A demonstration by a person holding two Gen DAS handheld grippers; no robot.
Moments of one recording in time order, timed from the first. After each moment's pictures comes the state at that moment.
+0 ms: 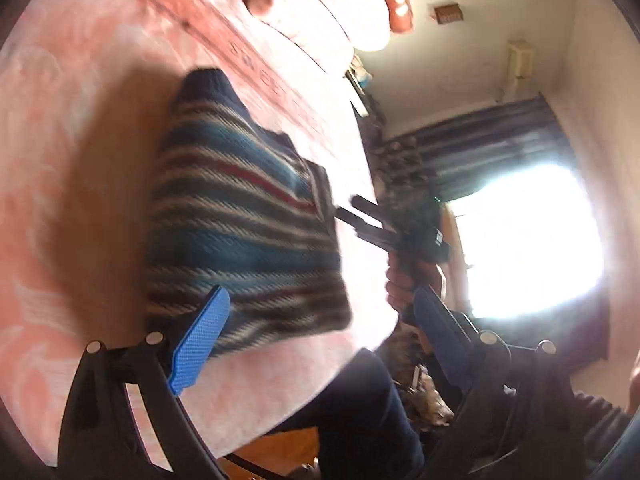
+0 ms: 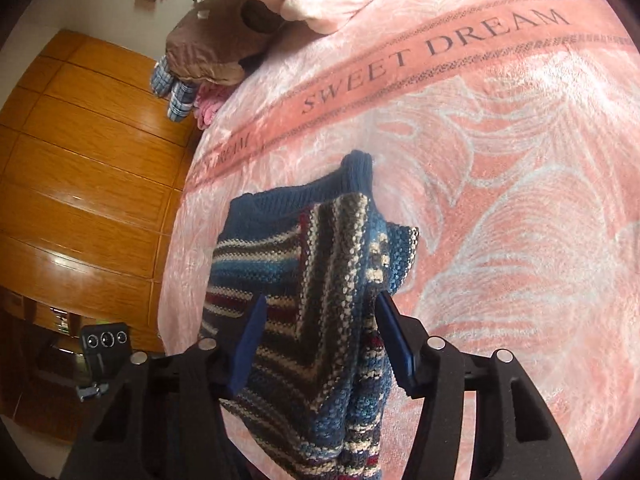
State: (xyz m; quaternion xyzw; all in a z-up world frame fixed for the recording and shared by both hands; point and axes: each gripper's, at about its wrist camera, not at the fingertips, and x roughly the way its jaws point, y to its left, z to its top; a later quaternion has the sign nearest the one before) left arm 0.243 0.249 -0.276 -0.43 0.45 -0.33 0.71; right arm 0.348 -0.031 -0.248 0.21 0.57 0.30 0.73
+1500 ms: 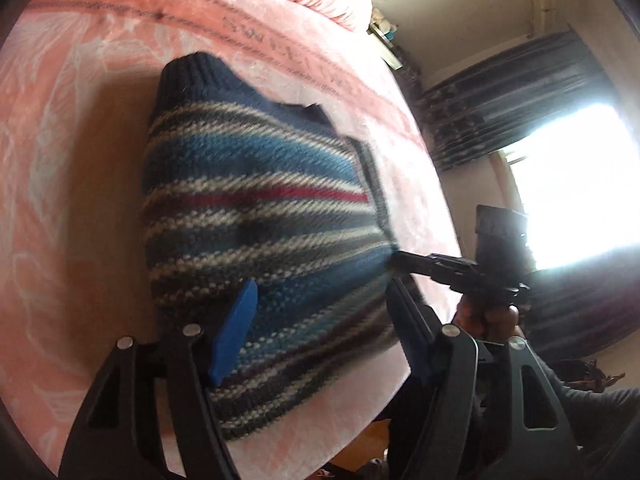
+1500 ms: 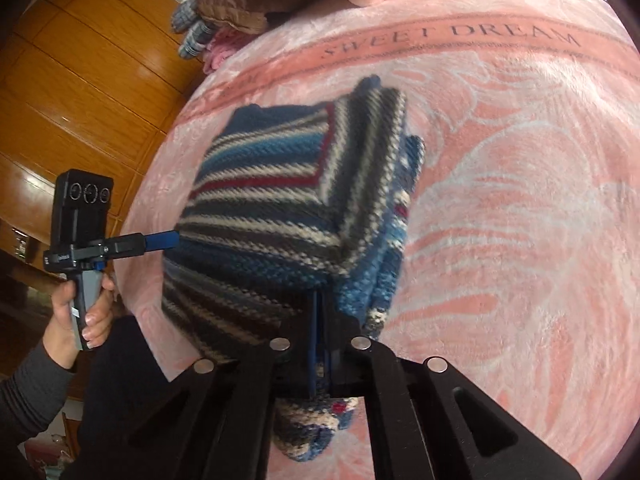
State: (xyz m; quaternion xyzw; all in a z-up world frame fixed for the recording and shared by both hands) left arm 0.243 0.263 -0.283 -0.28 0.53 -0.29 0.75; right arm 0.262 -0.038 -0.269 0.09 0.57 0.32 0.75
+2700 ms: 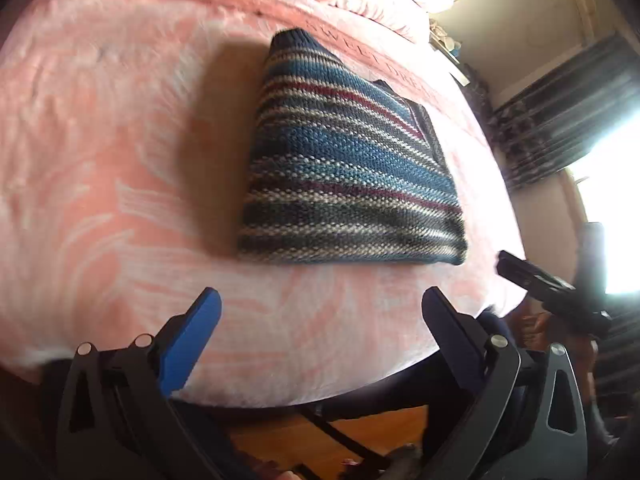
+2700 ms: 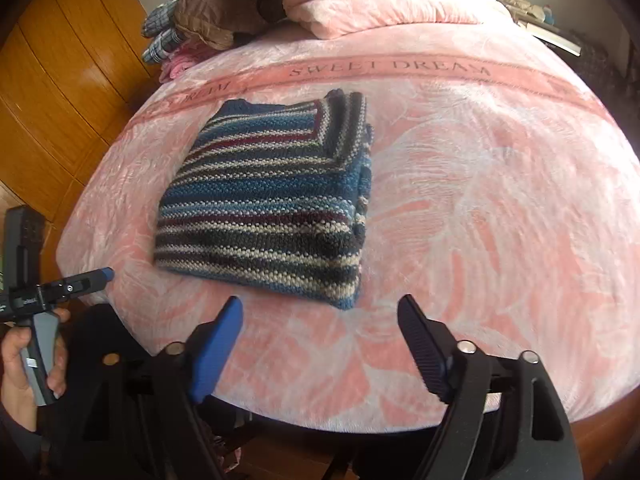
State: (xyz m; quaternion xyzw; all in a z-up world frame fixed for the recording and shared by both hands) left arm 0.092 0.287 -0.245 -0.22 0.52 -0.12 0.81; right arm 0.127 -0.033 -0.199 0.00 0.52 0.17 0.84
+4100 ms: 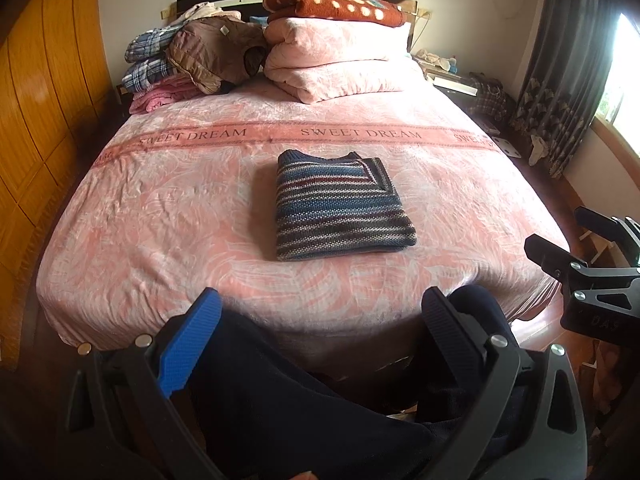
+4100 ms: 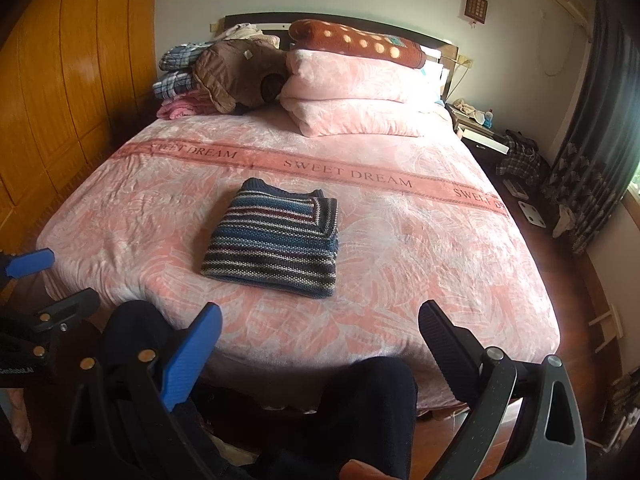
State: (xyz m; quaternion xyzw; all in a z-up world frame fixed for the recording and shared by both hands) left arm -0.071 0.202 -0.032 -0.04 0.43 -0.02 0.90; right arm -0.049 -0.005 -0.010 -0.10 0.39 0.08 0.91
